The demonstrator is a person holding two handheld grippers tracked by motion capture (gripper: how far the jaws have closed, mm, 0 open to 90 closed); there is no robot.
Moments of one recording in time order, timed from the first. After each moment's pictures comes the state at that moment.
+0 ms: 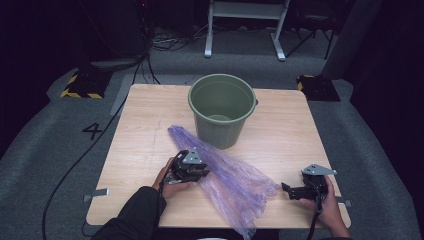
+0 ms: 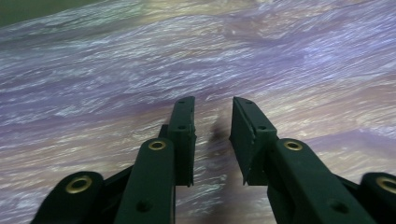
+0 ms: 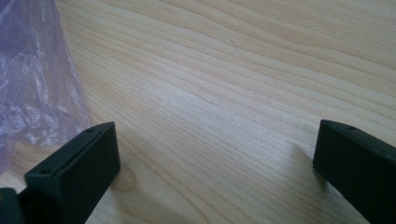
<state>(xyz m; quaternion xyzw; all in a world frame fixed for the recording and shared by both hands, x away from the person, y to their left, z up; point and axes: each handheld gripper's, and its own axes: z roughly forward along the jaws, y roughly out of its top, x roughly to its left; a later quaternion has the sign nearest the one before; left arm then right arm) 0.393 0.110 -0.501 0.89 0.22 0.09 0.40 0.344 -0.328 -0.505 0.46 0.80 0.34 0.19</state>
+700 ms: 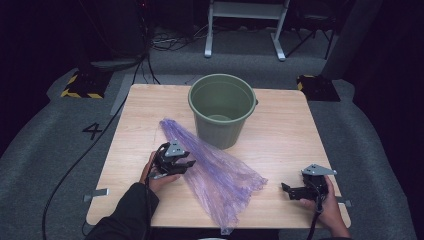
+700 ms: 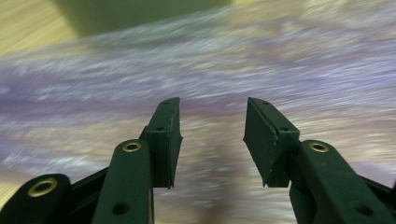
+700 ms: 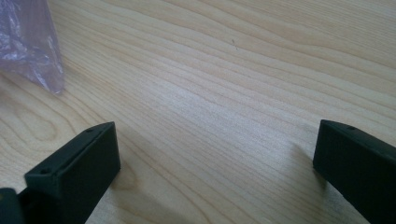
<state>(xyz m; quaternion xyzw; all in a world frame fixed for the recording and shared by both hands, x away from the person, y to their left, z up) 0.395 0.150 -0.483 0.86 0.28 0.13 0.42 0.344 -0.328 -0.506 0.45 0.80 0.34 0.19</state>
